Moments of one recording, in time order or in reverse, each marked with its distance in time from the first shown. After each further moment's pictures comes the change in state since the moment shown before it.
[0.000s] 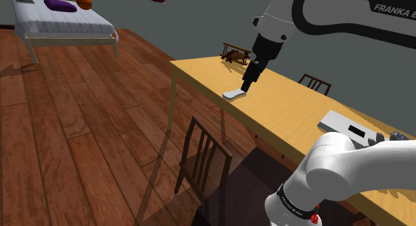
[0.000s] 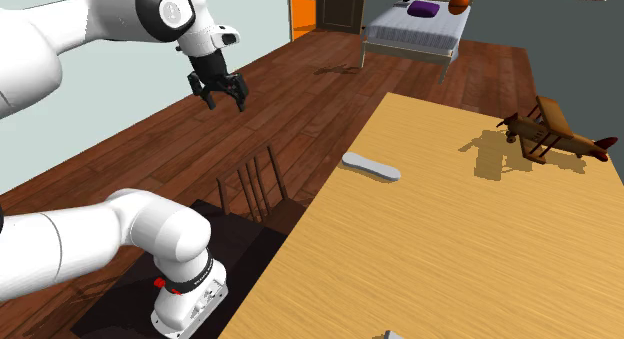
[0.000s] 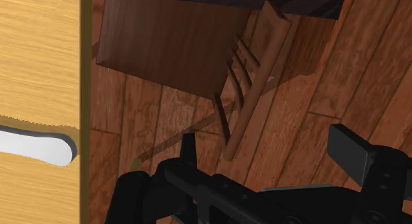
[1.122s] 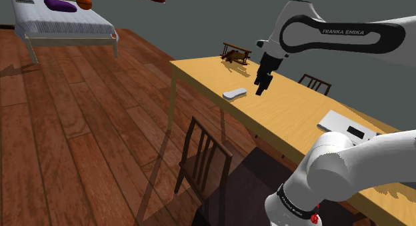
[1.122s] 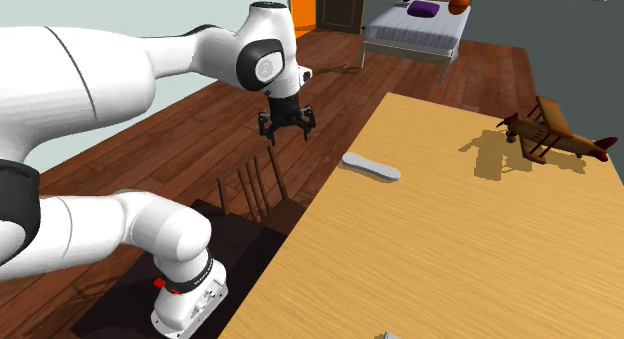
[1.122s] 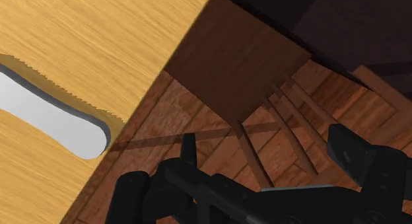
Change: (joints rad) arm 0.021 0.139 -0.439 -0.071 -0.232 0.216 -0.683
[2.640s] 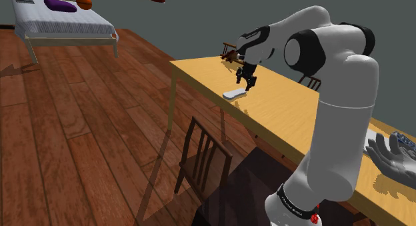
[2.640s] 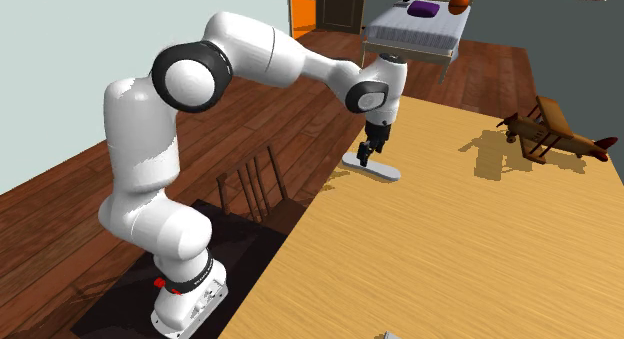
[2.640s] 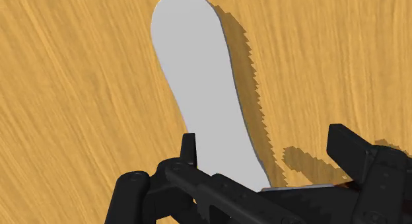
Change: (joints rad) arm 0.023 1.066 -0.409 0.665 0.546 0.187 -1.275
